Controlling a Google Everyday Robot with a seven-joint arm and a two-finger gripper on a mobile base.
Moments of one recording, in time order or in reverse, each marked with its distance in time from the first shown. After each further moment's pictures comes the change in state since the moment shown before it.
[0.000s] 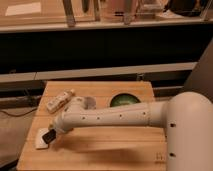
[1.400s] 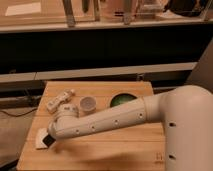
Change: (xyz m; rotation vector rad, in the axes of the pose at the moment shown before) arm -0.013 0.008 -0.012 0.006 0.180 -0.184
